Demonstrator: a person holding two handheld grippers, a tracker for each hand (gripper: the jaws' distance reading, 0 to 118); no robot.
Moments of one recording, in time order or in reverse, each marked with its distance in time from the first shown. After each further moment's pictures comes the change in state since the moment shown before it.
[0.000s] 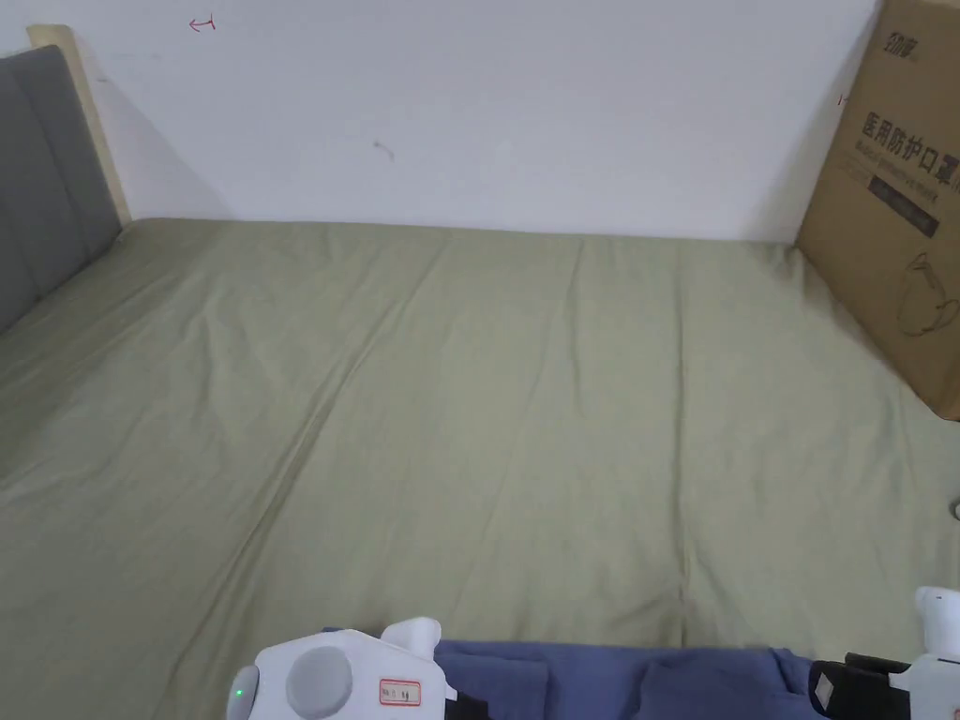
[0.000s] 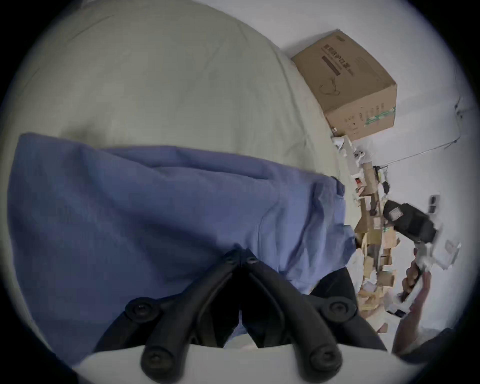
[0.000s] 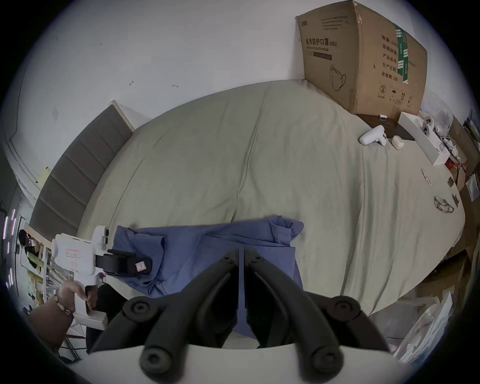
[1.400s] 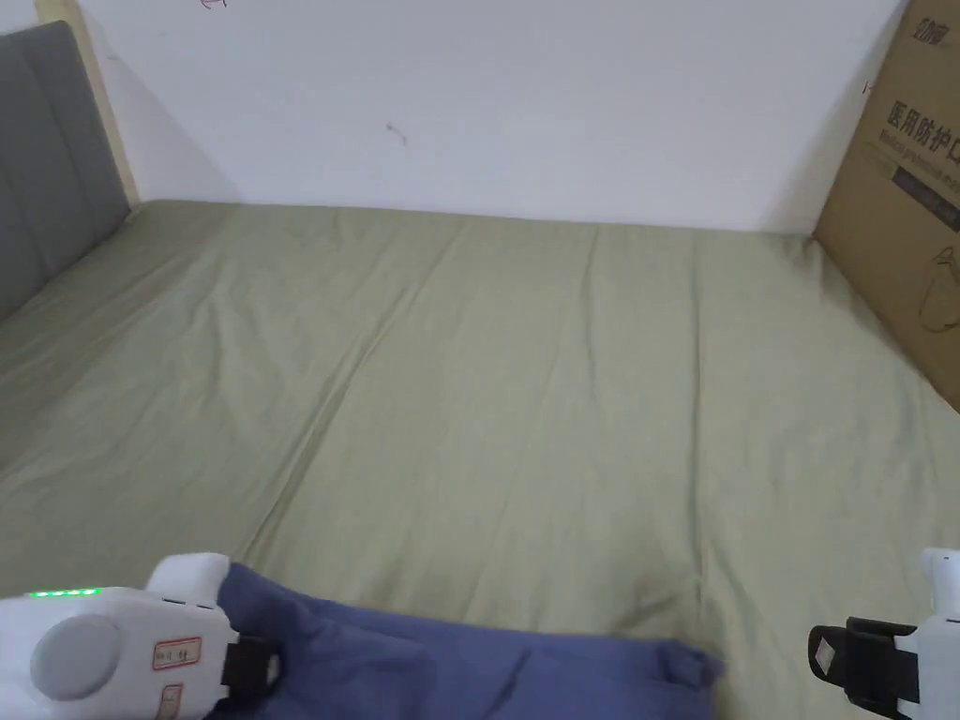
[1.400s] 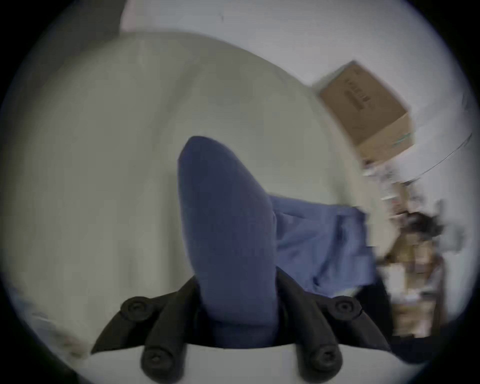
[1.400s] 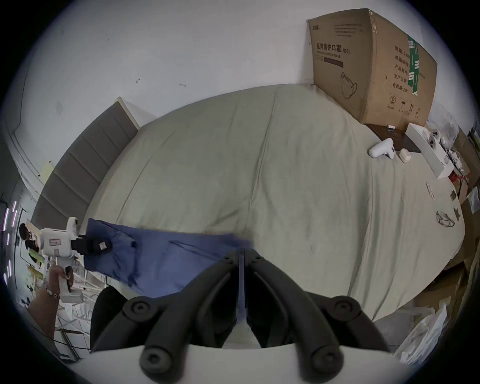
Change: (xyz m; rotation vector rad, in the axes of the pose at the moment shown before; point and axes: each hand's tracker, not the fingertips) left arm -0.067 0.014 0.136 0.224 0.581 -0.155; right arm -0.024 0.026 0.005 -0.002 0.027 0.040
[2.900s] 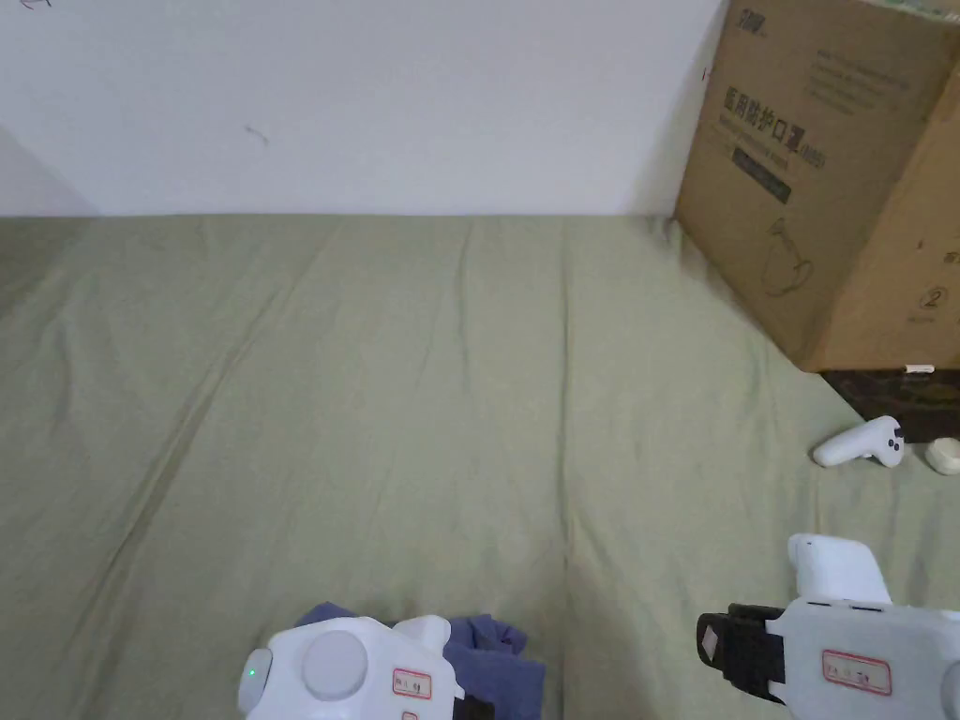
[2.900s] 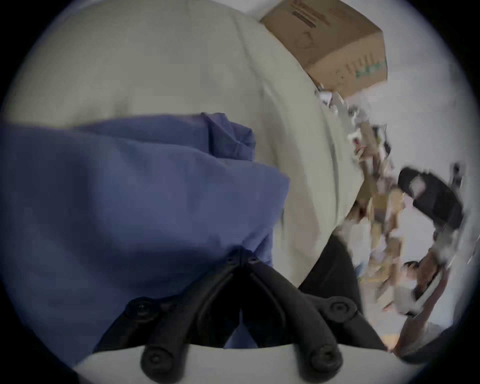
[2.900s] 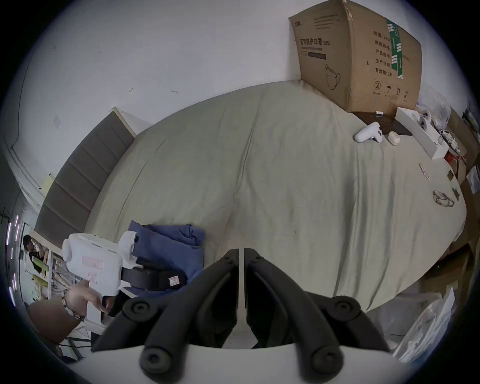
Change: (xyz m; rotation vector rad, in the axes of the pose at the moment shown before) left arm 0.220 -0.020 -0.113 -0.361 -0.631 0.066; right arm 0.030 -0.030 0.025 0.013 -0.001 -0.060
